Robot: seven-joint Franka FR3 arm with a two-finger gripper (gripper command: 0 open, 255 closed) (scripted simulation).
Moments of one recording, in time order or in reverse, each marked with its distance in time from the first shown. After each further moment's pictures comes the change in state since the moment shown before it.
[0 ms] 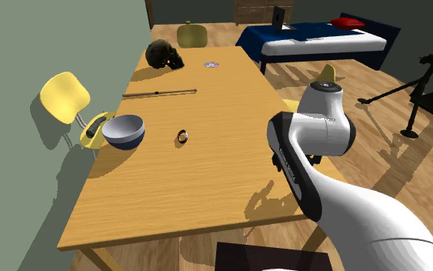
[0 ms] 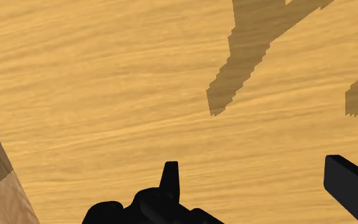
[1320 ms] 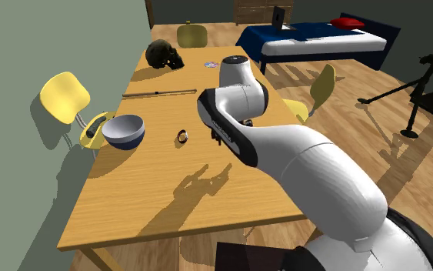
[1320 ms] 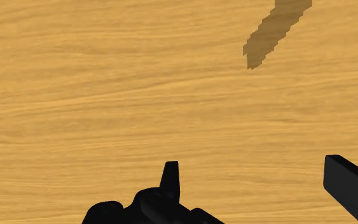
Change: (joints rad) arm 0.100 0.421 0.325 0.405 0.068 0.038 0.316
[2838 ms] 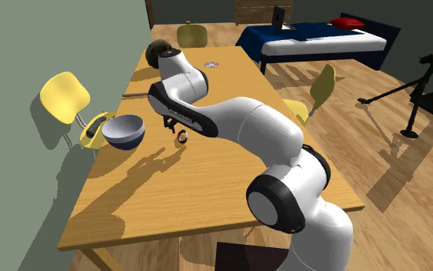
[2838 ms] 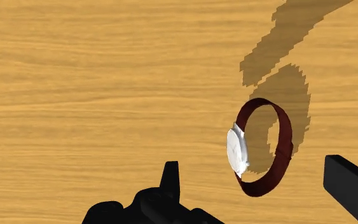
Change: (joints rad) arm 0.173 0.596 0.228 0.610 -0.286 -0.081 0.327
